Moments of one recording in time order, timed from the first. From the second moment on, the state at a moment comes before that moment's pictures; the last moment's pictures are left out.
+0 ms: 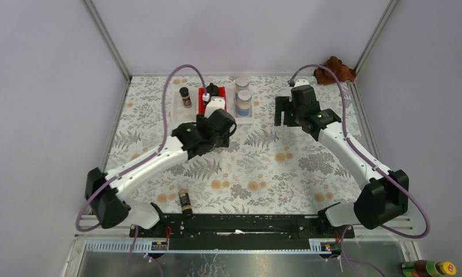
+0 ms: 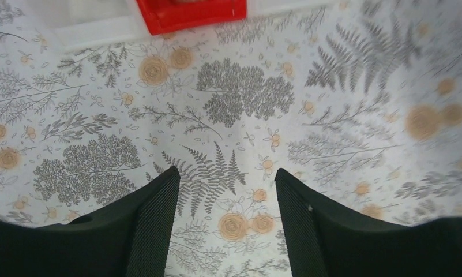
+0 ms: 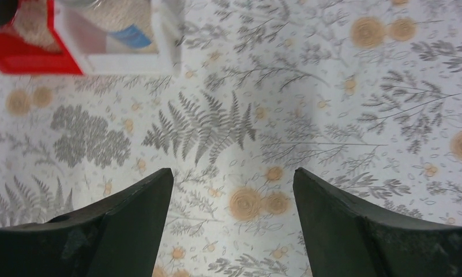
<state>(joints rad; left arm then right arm) -0.85 1.46 1.29 -0.79 -0.51 -0.55 0.37 1.39 1.20 -0.52 0.14 0.28</state>
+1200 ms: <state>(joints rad) -0.86 0.99 1.26 -0.33 -0.57 -0.25 1.19 1.72 1.42 -0.63 0.09 0.28</state>
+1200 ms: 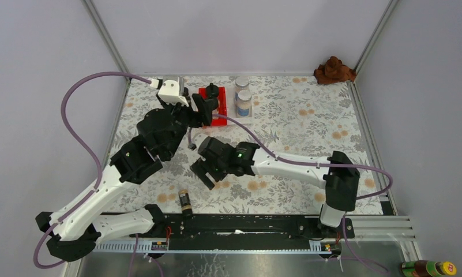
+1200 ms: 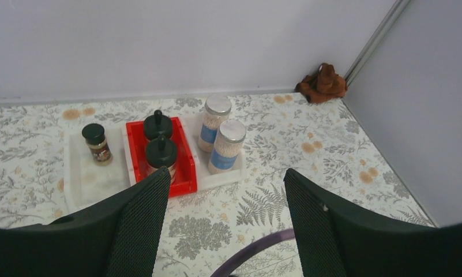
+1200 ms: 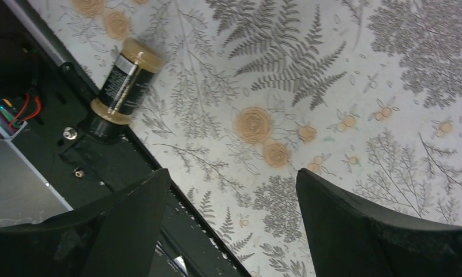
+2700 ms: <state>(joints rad) -0.88 1.00 1.38 -0.31 -0.39 -0.14 1.37 2.27 1.96 -0.77 0.07 0.51</state>
